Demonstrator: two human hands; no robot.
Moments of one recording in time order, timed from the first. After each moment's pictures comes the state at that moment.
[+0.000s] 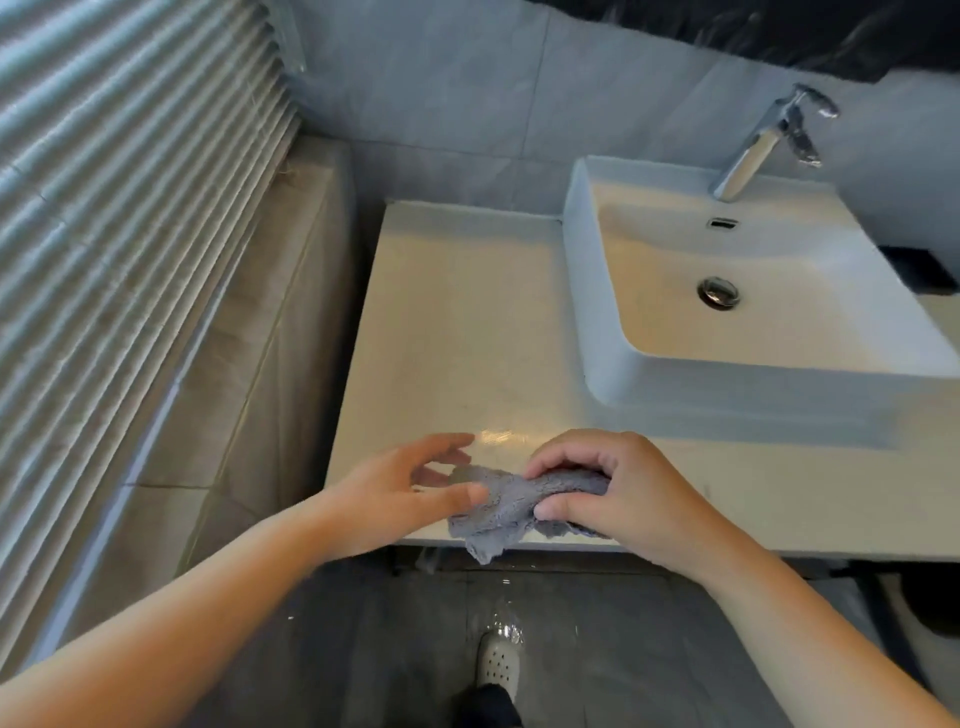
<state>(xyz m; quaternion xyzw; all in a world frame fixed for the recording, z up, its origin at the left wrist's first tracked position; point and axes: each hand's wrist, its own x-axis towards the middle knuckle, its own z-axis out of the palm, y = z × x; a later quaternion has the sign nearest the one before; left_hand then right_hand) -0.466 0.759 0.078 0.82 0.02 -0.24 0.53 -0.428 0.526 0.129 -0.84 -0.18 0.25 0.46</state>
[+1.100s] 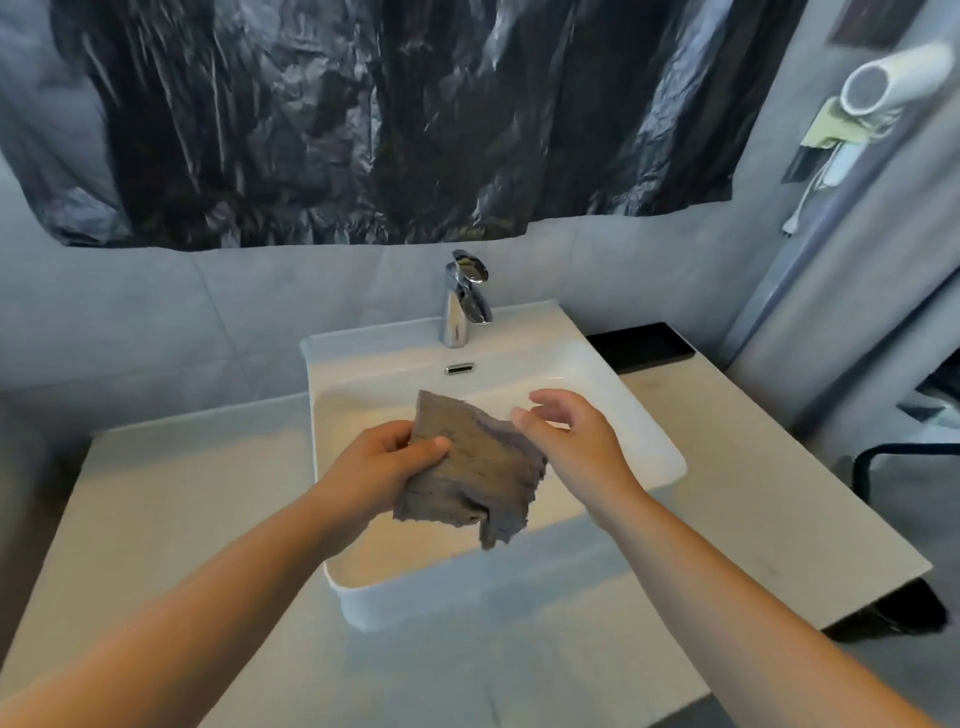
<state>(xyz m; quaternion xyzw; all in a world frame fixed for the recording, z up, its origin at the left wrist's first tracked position) -0.195 0.490 0.179 0.75 -0.02 -0.19 0.64 -0.197 0.281 0.174 -0.83 0.10 -0.03 0.55</state>
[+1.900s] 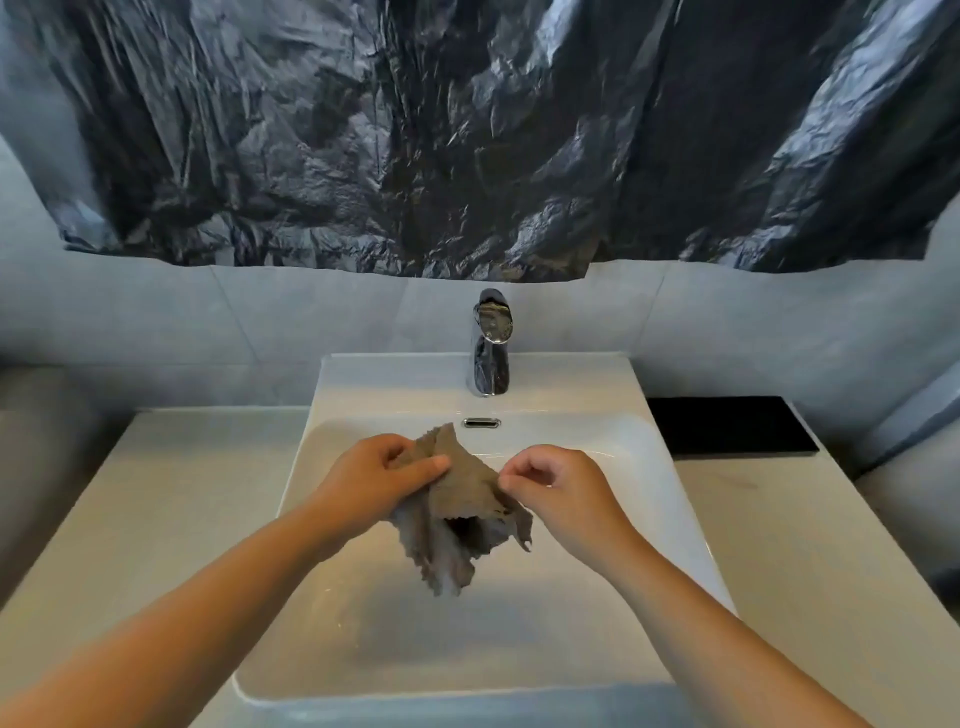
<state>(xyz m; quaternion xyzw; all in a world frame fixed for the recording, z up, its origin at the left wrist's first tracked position) -0.080 0.434 0.155 0.83 0.16 -0.10 0.52 -0.052 0.226 0.139 -0.84 -0.11 0.11 0.52</state>
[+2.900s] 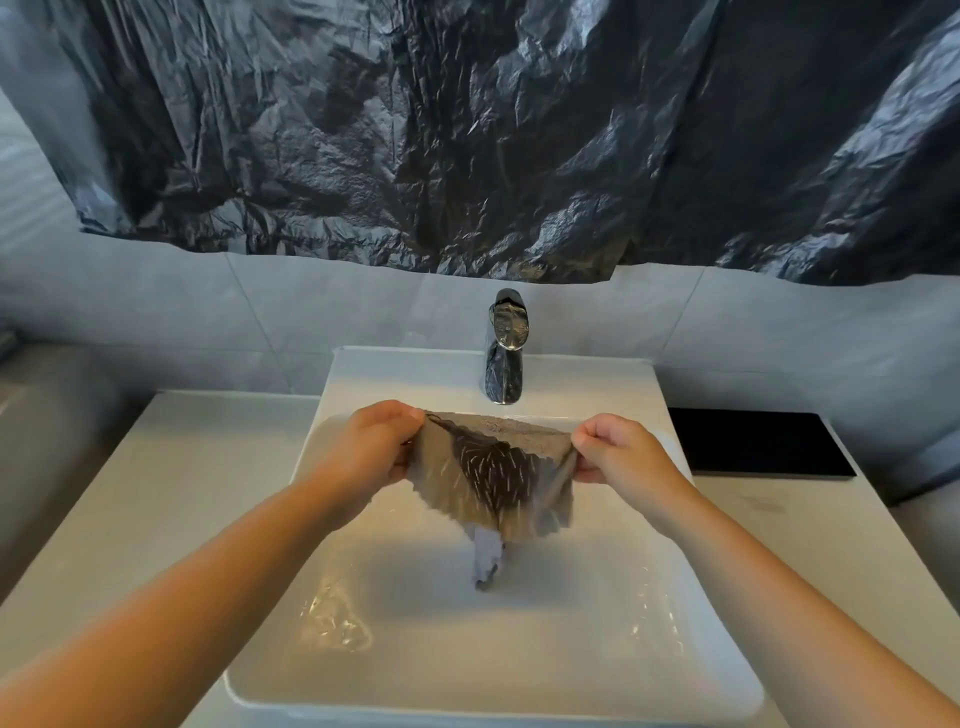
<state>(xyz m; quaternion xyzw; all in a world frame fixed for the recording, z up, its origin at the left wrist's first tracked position) -0.050 0.436 0.159 0.71 0.23 -0.04 0.66 0.015 0.189 0.139 -0.84 -0.03 0.16 0.52</state>
